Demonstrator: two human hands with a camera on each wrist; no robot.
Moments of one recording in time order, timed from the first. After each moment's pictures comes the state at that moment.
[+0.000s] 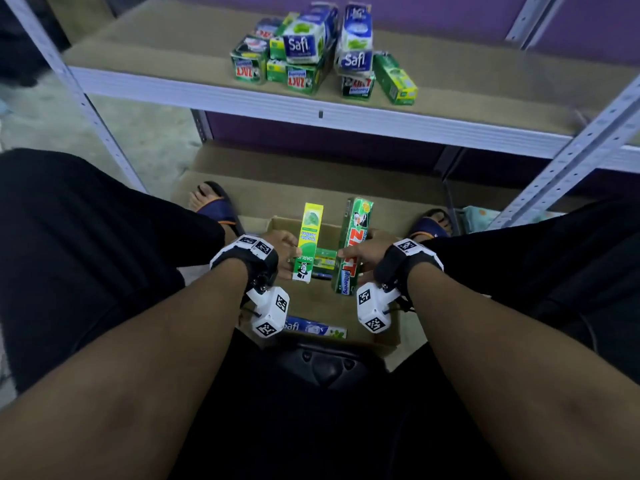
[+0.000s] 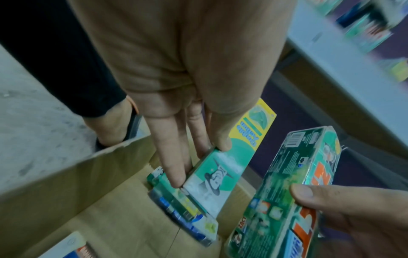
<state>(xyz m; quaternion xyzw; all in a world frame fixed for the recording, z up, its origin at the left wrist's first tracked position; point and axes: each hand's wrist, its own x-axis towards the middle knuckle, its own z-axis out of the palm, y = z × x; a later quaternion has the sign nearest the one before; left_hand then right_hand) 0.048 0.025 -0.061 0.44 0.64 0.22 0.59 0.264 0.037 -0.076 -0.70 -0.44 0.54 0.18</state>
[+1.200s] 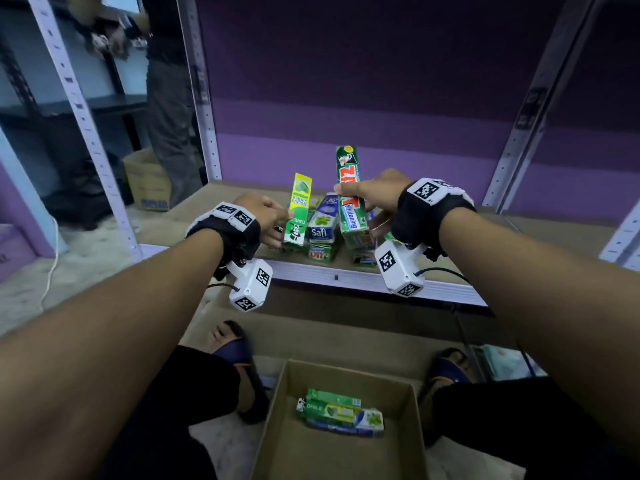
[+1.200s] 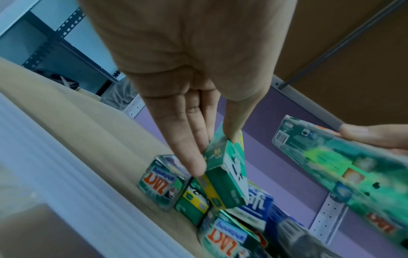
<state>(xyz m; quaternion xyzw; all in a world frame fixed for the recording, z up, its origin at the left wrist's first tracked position) -0.011 0.165 0.207 0.56 0.60 0.40 0.41 0.215 0.161 0.263 -0.64 -0.61 0.35 0.32</state>
